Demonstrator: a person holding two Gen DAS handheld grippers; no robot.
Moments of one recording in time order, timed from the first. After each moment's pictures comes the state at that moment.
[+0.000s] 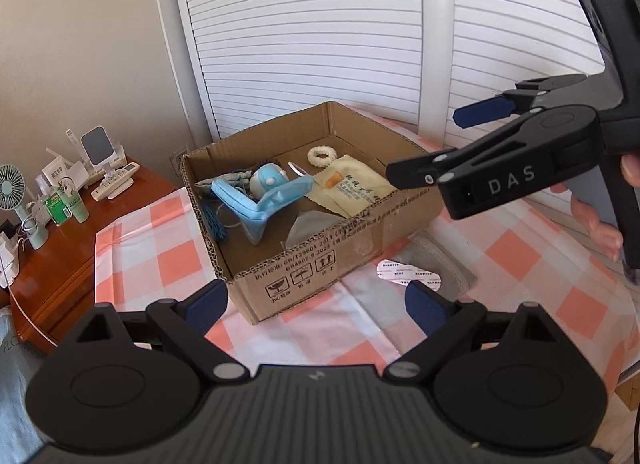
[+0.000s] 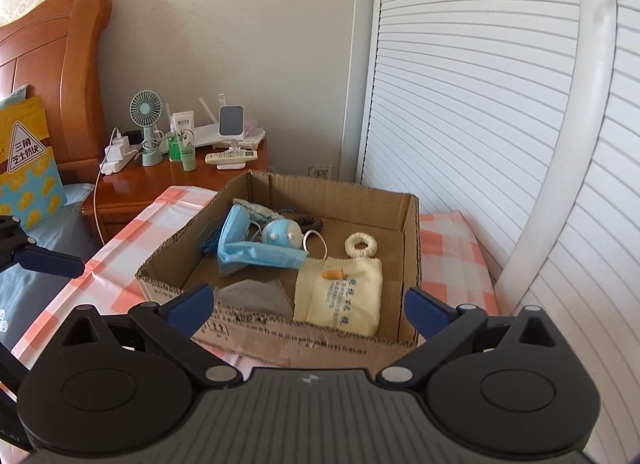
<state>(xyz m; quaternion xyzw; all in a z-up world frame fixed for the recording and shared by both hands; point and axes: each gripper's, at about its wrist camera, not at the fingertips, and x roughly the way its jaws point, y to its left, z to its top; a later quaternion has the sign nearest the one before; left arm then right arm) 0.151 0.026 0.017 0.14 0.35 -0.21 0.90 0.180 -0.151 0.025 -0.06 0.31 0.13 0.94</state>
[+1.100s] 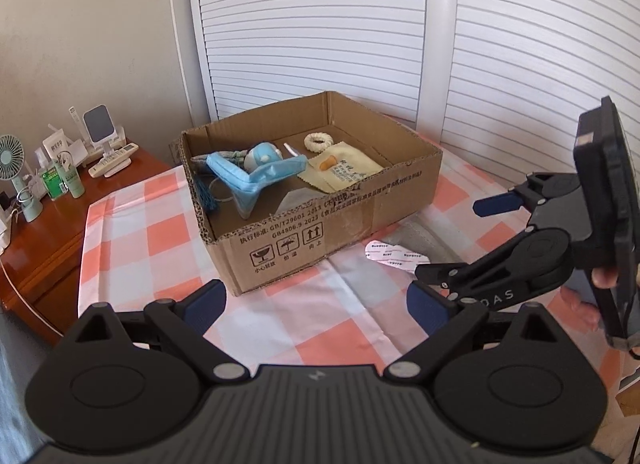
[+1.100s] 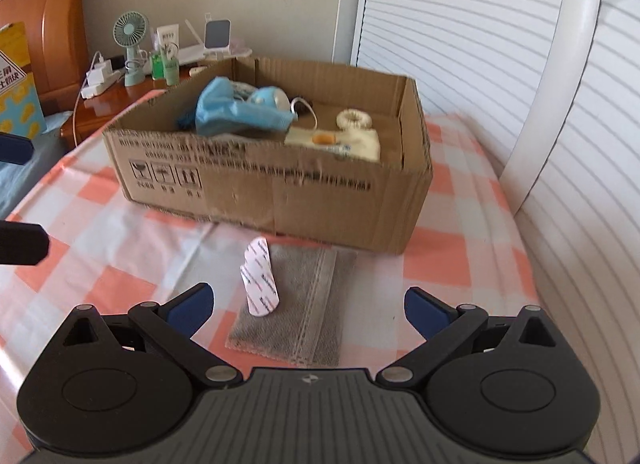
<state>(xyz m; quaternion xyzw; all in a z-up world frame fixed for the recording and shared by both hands) 0.136 0.031 -0.005 0.10 0.35 -0.20 0.91 0.159 -0.163 -0.070 -0.08 0.39 0.10 0.91</state>
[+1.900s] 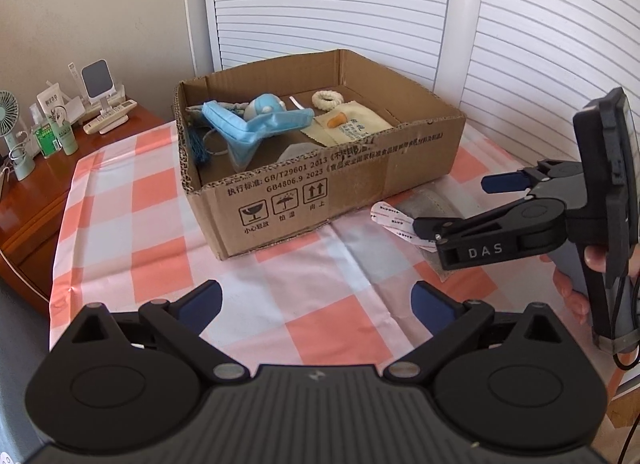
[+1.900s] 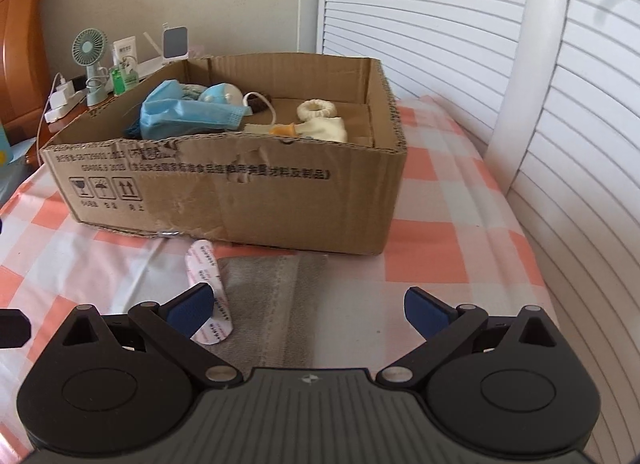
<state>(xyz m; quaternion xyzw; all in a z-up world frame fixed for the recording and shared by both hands) 0.152 0.023 -0.039 0.08 0.40 -0.19 0.89 0.187 -0.174 -0.092 -0.04 0.38 0.07 0.92</state>
